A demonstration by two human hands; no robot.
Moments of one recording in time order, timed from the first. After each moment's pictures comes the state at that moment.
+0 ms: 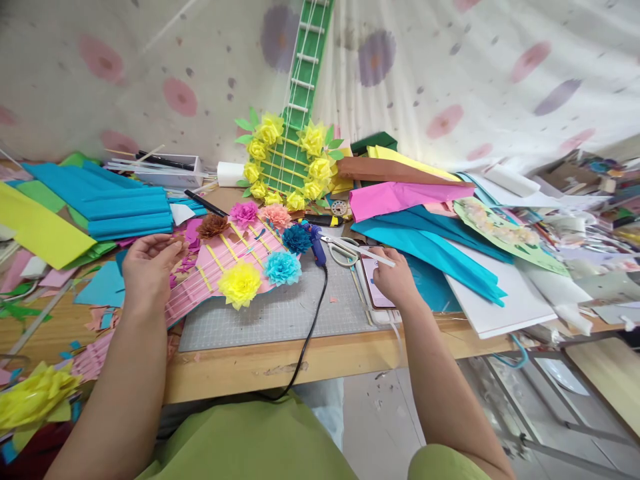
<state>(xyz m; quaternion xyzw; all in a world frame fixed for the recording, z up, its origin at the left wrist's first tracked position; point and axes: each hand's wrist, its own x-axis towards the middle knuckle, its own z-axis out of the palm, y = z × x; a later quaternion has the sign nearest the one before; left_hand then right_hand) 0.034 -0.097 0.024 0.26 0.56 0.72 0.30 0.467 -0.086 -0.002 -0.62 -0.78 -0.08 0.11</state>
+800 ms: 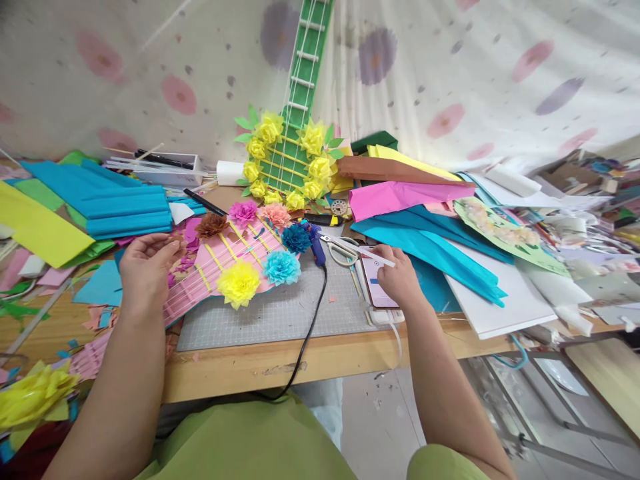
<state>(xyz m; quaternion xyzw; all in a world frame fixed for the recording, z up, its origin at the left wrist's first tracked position) 0.031 -0.096 0.018 0.28 0.58 0.71 0.29 0.470 -0.088 0.004 -0.64 -0.75 -0.04 0.16</state>
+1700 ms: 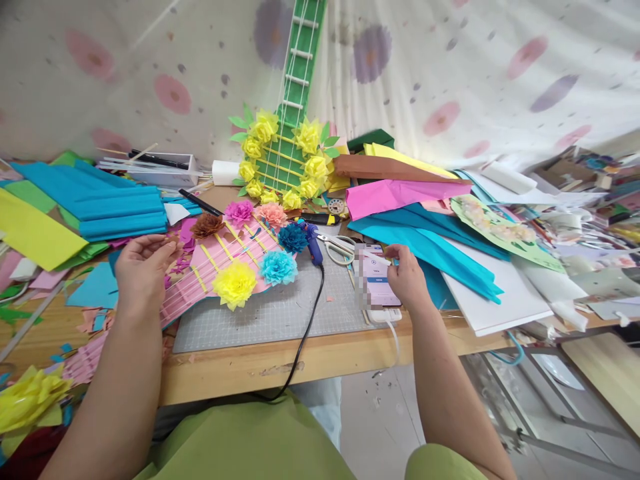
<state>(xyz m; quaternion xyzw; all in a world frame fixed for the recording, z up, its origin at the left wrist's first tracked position) 0.035 -0.094 0.021 0.25 0.55 0.73 0.30 0.492 -0.095 -0.001 -0.67 -0.69 -0.01 0.28</state>
